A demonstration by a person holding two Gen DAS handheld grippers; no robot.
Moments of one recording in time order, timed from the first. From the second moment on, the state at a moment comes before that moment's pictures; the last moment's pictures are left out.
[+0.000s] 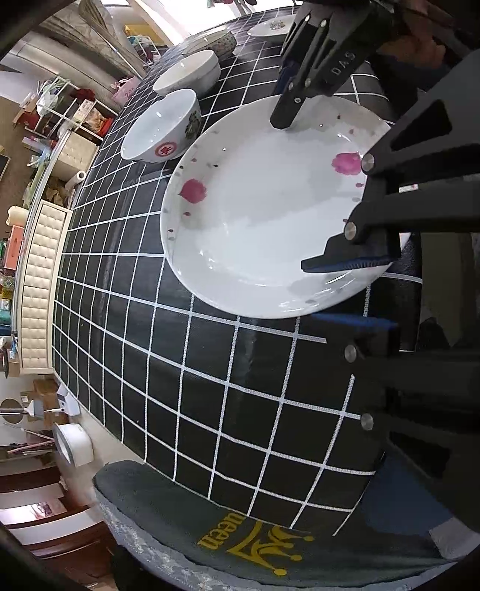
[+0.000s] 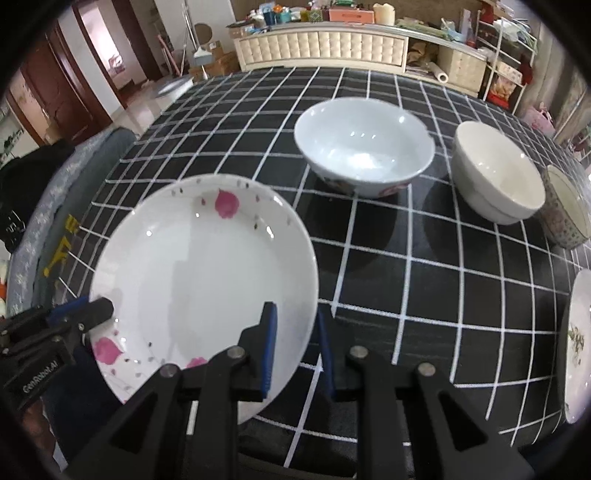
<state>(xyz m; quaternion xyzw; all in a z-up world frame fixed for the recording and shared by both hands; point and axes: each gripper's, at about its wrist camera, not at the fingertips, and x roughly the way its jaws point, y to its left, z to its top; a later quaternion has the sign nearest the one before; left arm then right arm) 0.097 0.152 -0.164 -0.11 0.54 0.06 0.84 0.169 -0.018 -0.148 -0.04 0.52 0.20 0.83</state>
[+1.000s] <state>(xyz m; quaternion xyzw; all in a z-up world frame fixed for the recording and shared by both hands) 0.081 0.017 -0.033 -0.03 0.40 -0.04 0.91 0.124 -0.158 -0.025 0.01 0.39 0.13 0.91</state>
